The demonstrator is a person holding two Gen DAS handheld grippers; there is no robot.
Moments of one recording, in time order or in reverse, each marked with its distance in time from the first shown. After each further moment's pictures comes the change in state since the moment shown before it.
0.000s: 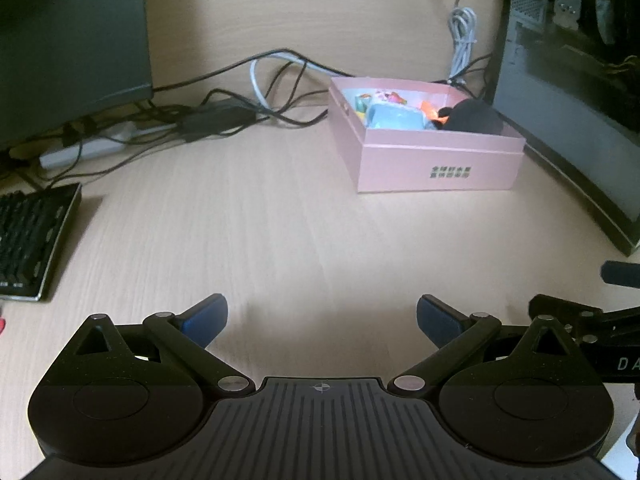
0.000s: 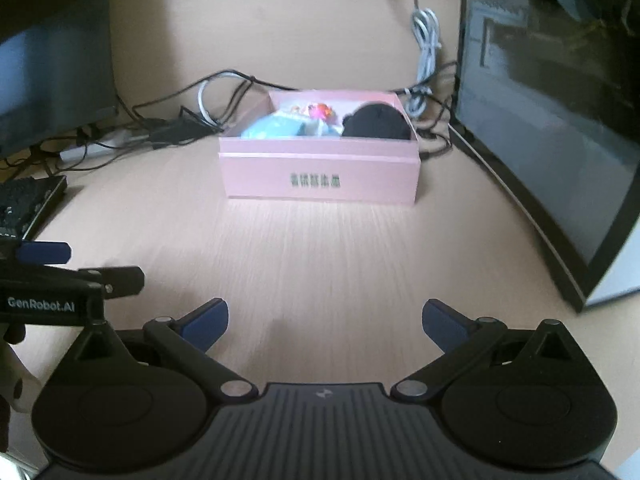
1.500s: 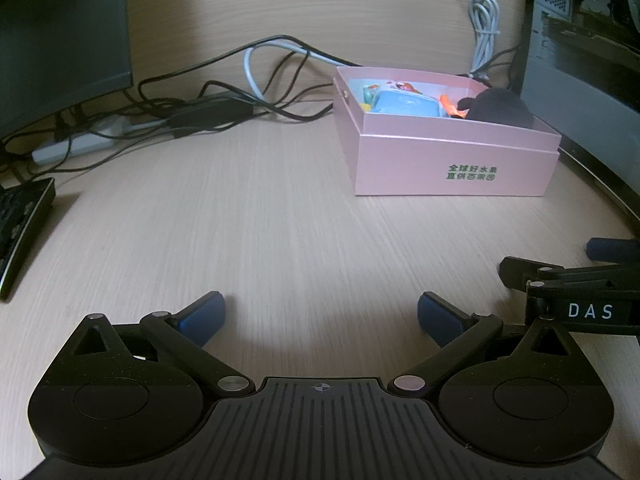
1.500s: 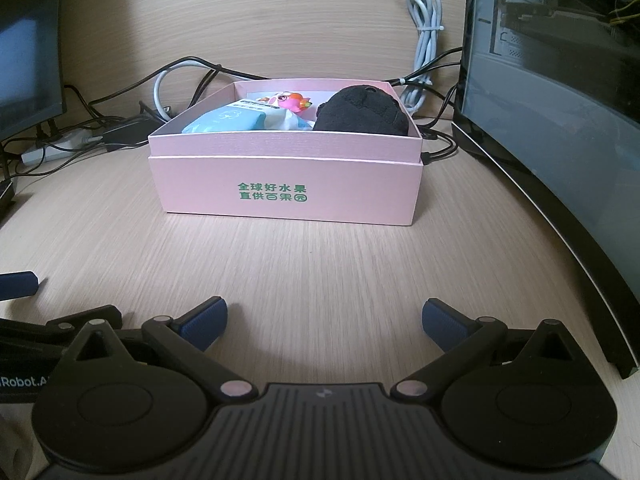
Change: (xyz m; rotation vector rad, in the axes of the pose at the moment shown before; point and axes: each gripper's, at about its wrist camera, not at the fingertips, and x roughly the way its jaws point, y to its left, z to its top) left arm 0.053 -0.025 0.003 -0.024 -0.030 0.063; right arm 0.082 -0.027 0.024 -0.020 -0.018 -0.018
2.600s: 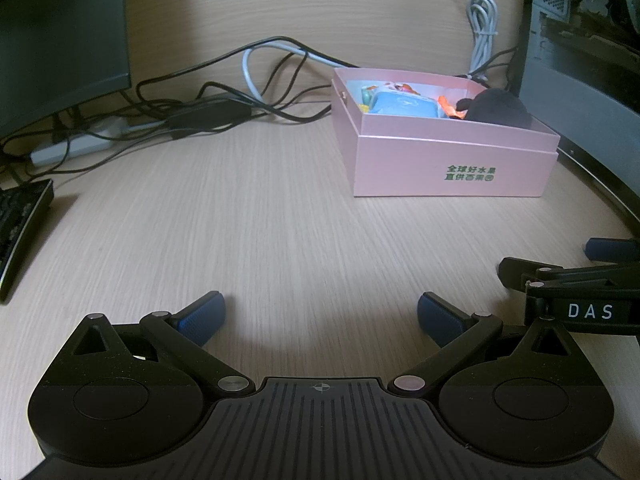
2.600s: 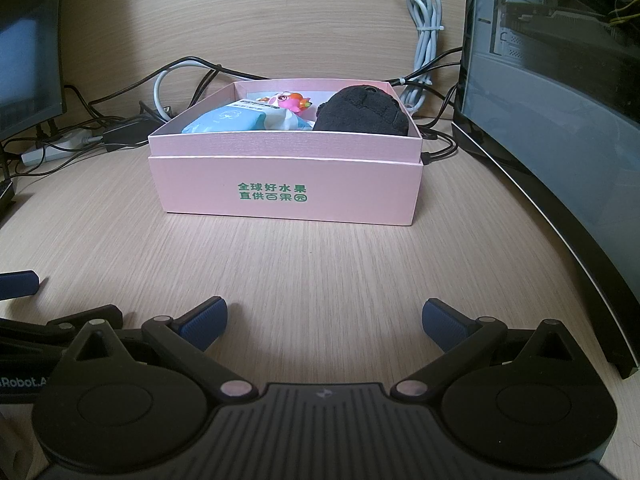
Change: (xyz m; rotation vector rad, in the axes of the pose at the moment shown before) left arm 0.002 -0.001 0.001 0.001 -0.002 -0.002; right arm 0.001 0.001 -0.001 0.000 -0.001 0.000
